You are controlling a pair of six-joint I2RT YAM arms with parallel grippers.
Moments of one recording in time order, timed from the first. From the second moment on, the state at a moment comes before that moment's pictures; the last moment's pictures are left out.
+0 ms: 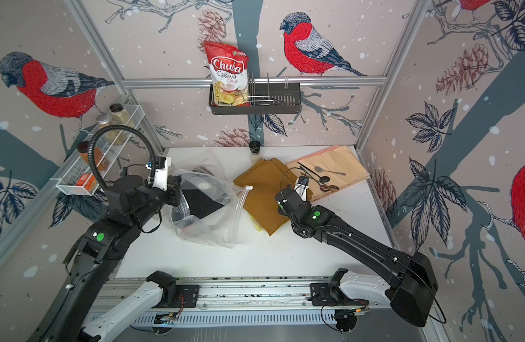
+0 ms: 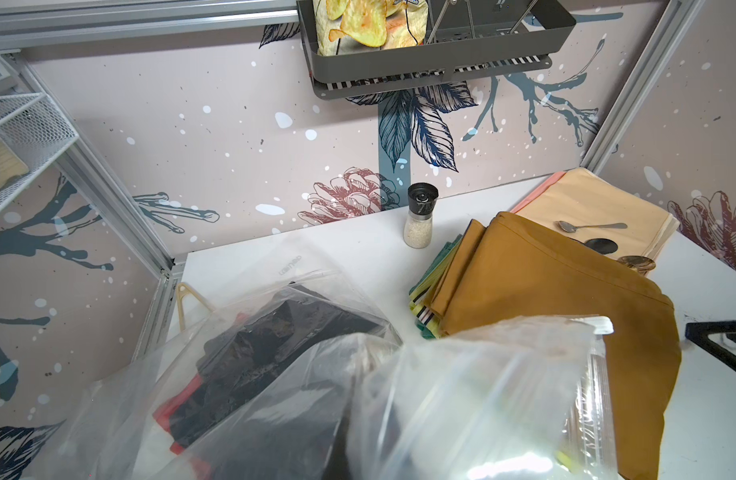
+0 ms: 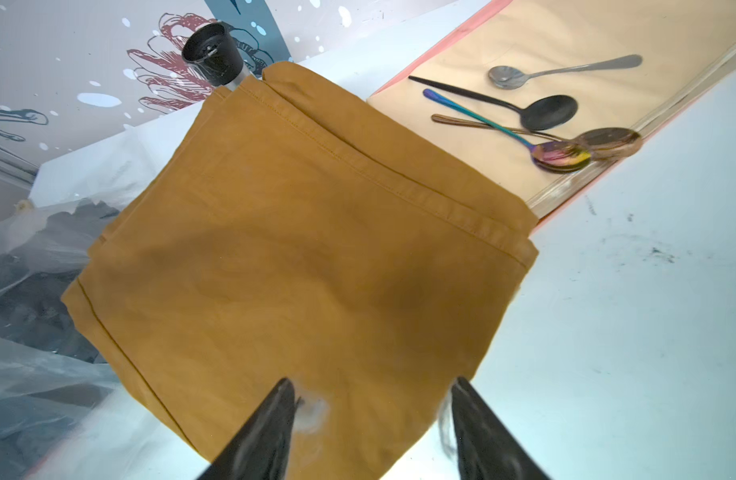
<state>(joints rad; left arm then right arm) -0.35 0.81 1.15 -0.65 -0.06 0.01 0.90 1.15 0.94 -0.64 0.57 0.85</state>
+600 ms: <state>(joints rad) -0.35 0.88 1.18 -0.61 0.01 0.02 0.85 1.11 0.93 -0.29 0.24 0.65</state>
